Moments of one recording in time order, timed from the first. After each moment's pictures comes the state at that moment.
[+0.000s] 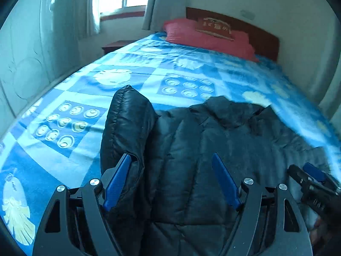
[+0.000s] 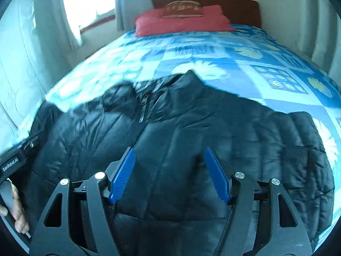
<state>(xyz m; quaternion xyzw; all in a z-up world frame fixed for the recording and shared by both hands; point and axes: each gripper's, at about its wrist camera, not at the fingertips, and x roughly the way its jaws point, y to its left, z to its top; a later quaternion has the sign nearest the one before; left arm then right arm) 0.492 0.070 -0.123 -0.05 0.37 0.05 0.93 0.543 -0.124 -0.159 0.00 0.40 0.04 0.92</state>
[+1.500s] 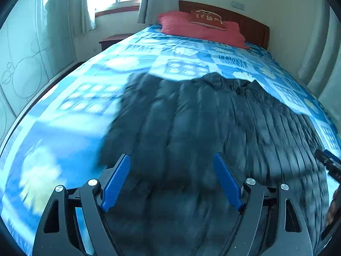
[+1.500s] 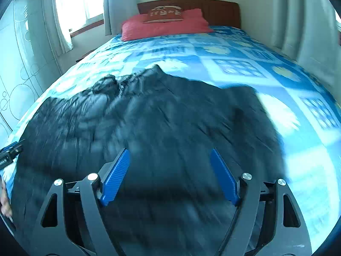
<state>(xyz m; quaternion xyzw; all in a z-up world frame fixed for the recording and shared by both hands) 0.374 0.103 -0.109 -0.05 0.40 0.00 0.92 0.392 -0.218 -0.115 0.03 0.38 0.00 0.92</state>
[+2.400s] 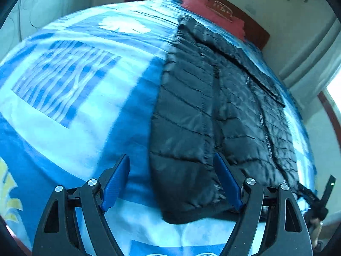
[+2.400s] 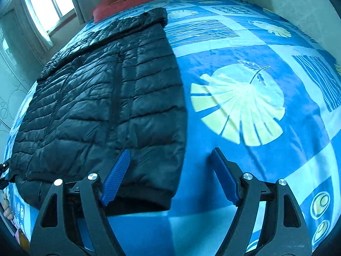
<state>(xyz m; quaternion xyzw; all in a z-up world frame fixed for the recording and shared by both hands) 0.063 0.168 -0.156 -0.21 0.46 -0.05 0.86 0.057 -0.289 -0.176 0.14 0.46 -0.04 0.88</state>
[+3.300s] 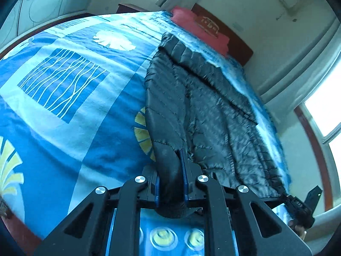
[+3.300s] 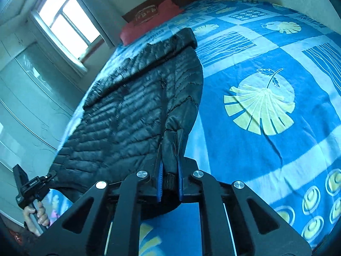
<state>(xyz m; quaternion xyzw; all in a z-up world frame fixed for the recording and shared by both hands) 0.027 0.173 -0.103 -0.27 0.41 -0.08 0.87 0.013 -0.299 -0.112 0.25 0.39 0.06 0.89</state>
